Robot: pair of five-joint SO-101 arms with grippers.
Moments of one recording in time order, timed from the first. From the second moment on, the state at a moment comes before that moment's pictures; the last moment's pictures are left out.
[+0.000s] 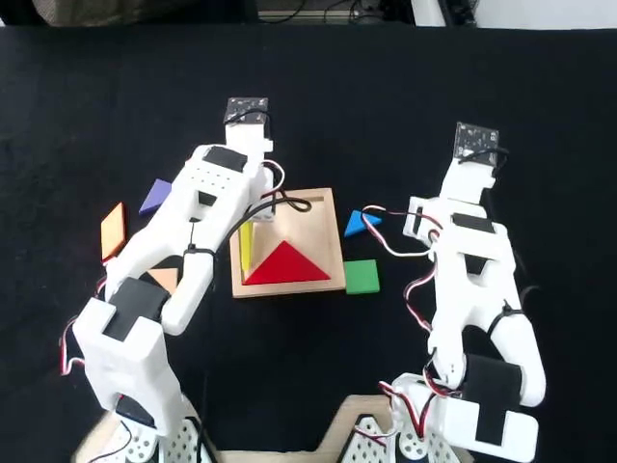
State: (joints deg) left arm 14.3 16.6 6.9 60.0 15.3; right arm 12.0 -11.0 48.0 31.8 -1.8
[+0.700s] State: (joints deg) left arm 14.2 16.6 6.9 59.9 15.3; right arm 9.8 -11.0 48.0 31.8 -0.6
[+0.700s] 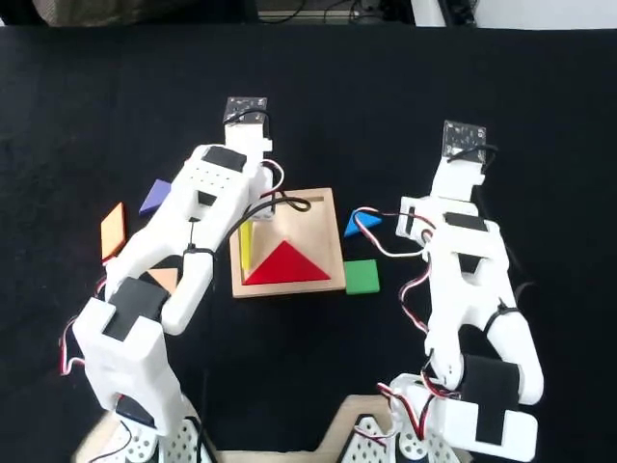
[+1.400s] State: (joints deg) left arm 13.6 20.4 6.8 59.8 18.6; right arm 9.8 -11.0 48.0 31.8 -0.6
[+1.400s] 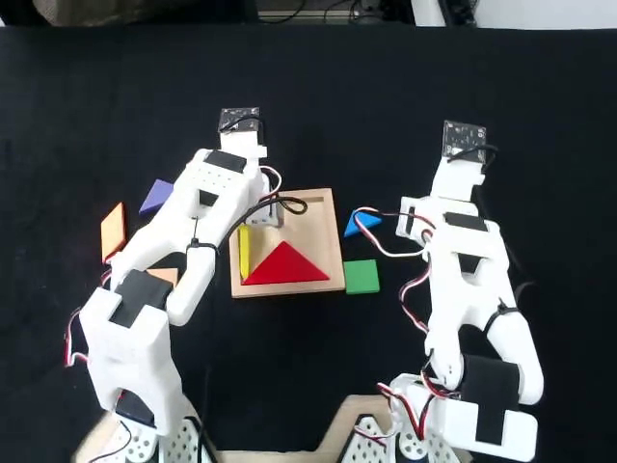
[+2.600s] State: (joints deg) left arm 20.4 9.9 10.9 60.9 18.9; right arm 9.8 -11.0 48.0 31.8 -0.6
